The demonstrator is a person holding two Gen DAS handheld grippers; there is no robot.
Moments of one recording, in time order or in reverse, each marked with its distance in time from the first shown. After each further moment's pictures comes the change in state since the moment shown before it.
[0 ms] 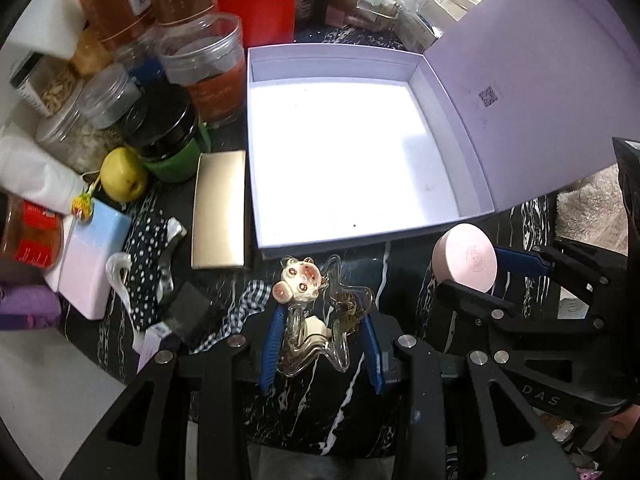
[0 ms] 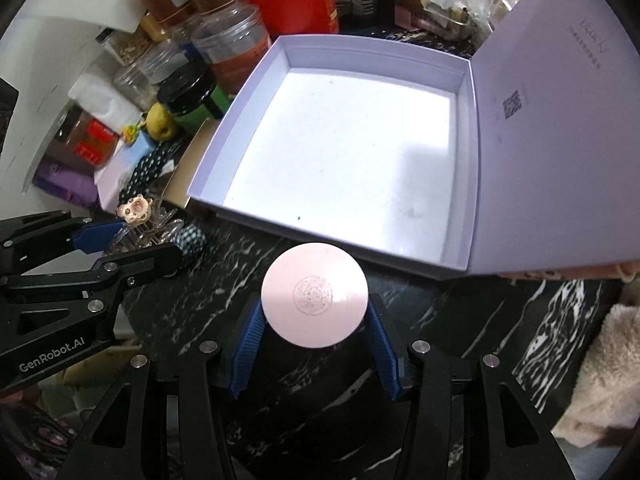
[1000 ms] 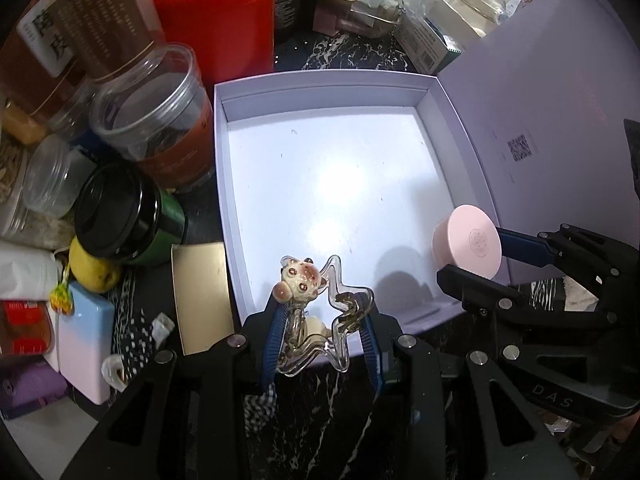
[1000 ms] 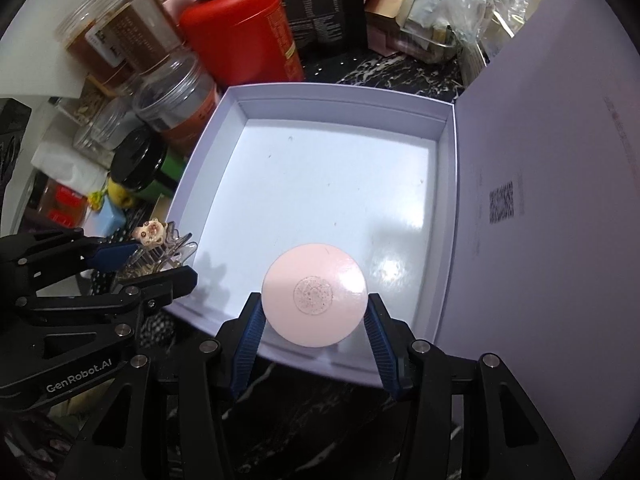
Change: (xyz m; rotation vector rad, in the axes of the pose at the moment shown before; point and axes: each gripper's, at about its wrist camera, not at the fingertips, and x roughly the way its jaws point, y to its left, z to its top) left arm 0.033 0.001 0.082 0.051 0.041 -0.018; right arm 0.016 -0.036 0.070 0.048 -0.022 -0.016
